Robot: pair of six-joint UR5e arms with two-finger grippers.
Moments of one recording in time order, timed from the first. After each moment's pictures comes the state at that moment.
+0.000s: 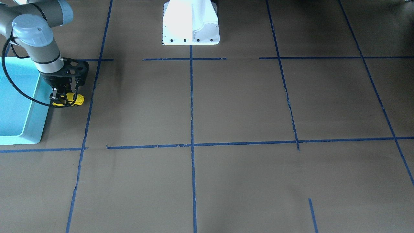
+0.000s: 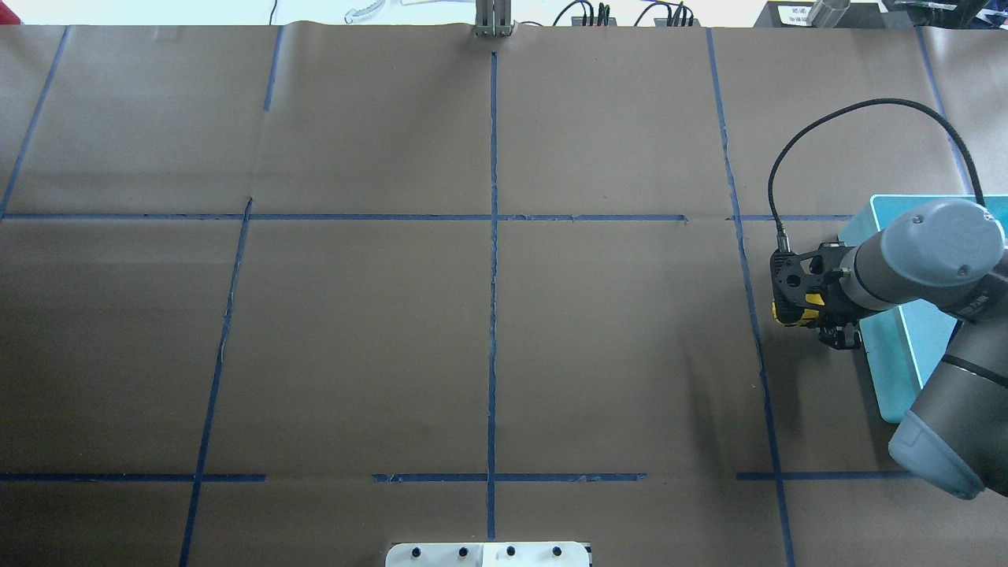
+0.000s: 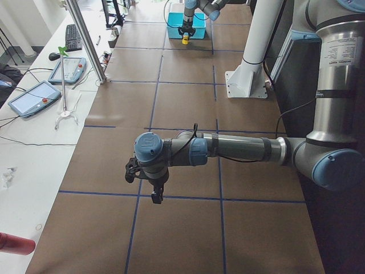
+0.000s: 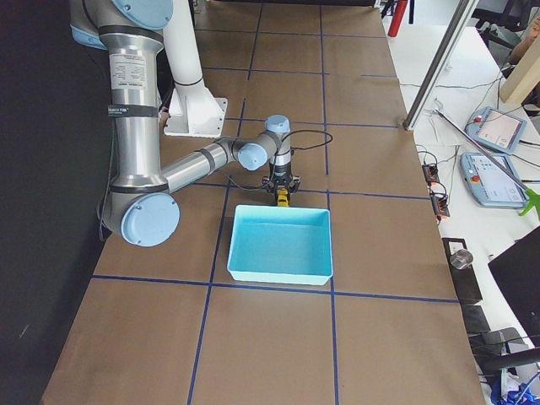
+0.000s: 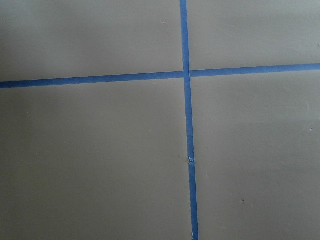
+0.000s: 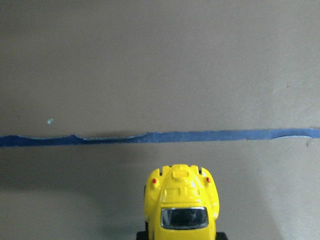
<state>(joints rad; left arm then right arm) -1.60 -1.55 -1.66 -1.45 -2.37 0.12 0.71 -1.58 2.02 -1.43 1.85 -0.56</state>
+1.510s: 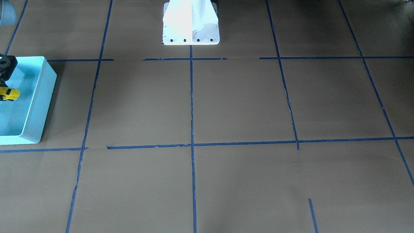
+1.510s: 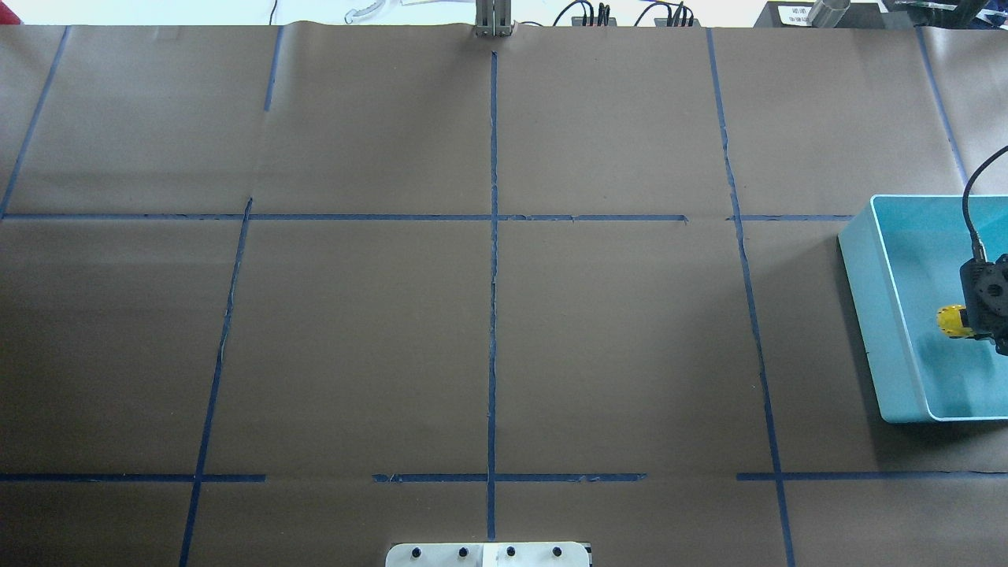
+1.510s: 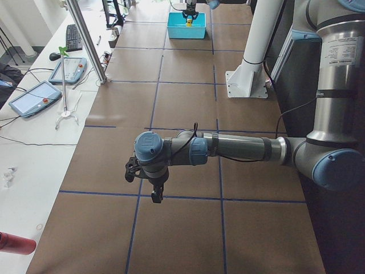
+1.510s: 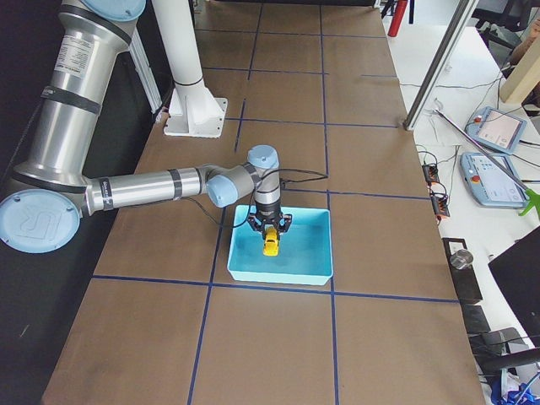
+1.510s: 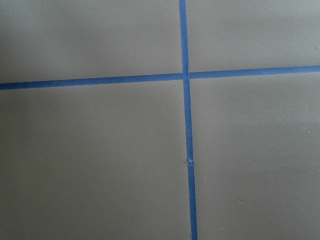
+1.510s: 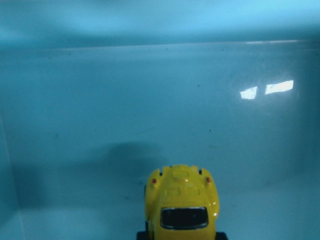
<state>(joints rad) -1.60 -1.55 -1.66 -1.45 -2.37 0.12 0.97 -1.84 1.82 -1.13 1.97 -0.80</state>
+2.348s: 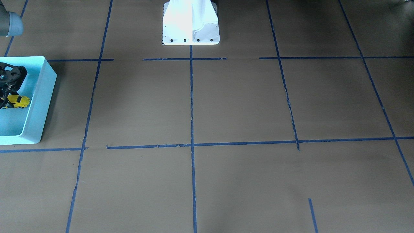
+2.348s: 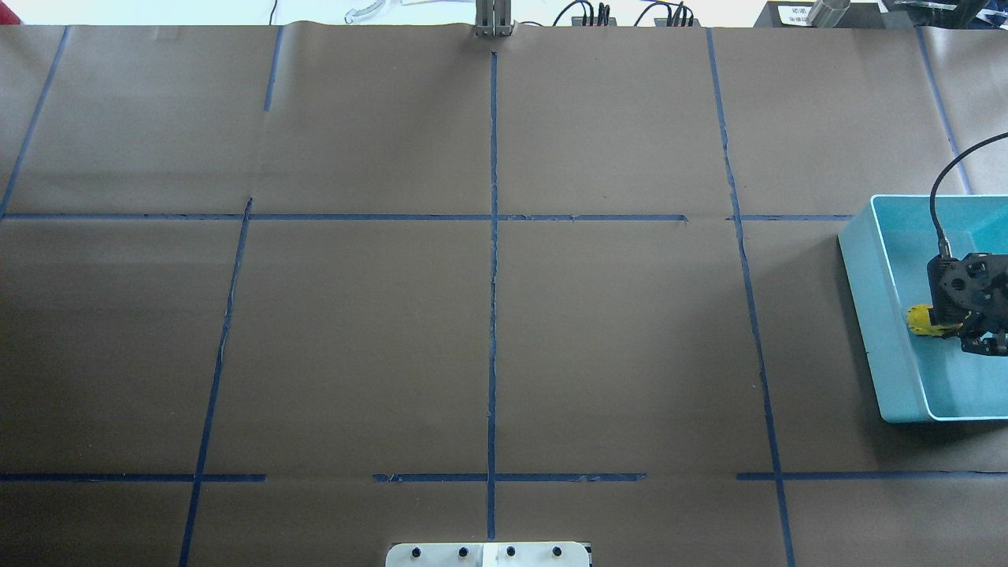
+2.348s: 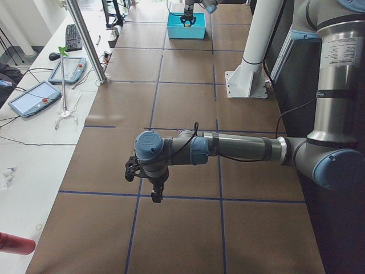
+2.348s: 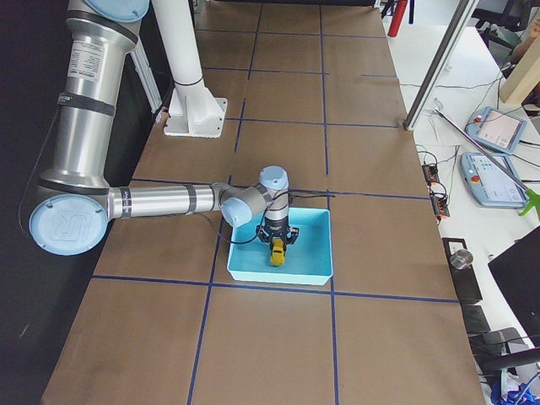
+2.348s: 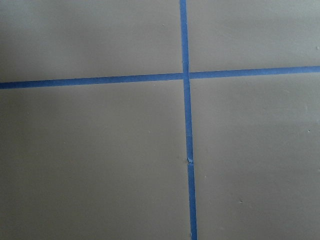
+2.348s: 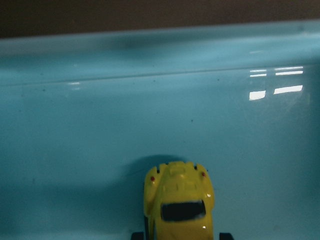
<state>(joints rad) -1.60 -1.55 -1.67 -1.45 -2.37 0.12 0.94 -1.79 1.76 -1.10 2.01 -0.75</state>
